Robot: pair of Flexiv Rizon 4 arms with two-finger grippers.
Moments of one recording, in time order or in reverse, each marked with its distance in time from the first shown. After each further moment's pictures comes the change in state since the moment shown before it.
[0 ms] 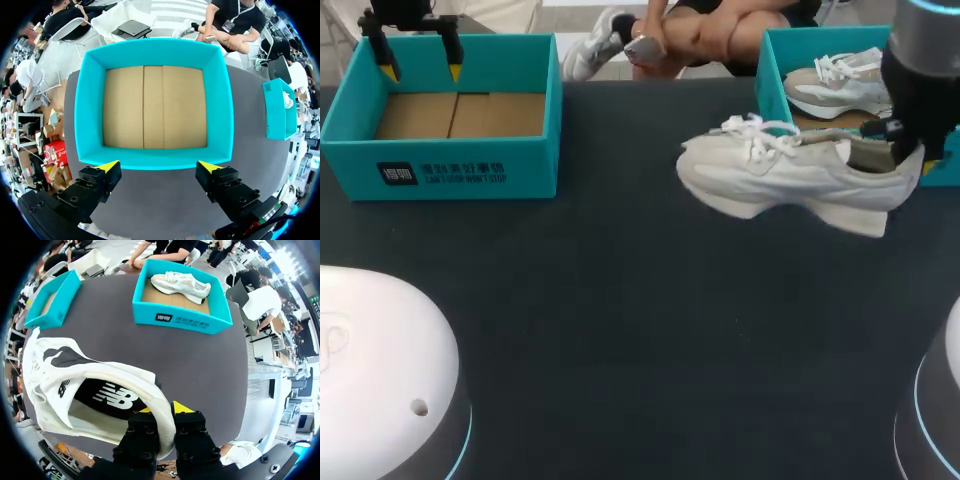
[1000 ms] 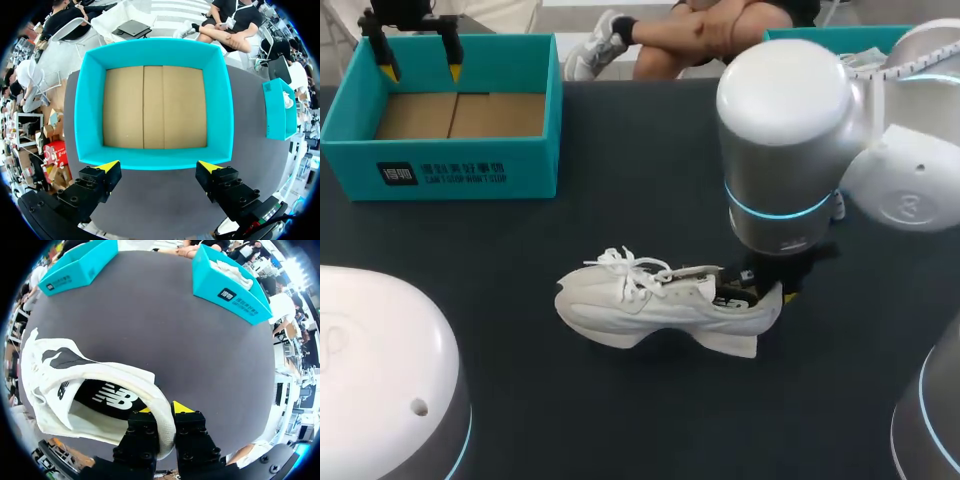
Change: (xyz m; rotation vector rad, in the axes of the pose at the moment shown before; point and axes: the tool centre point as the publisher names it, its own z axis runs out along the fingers) left arm 0.000 0.000 0.000 0.000 0.000 0.000; right arm 0.179 -0.090 0.080 -0.019 0.044 -0.083
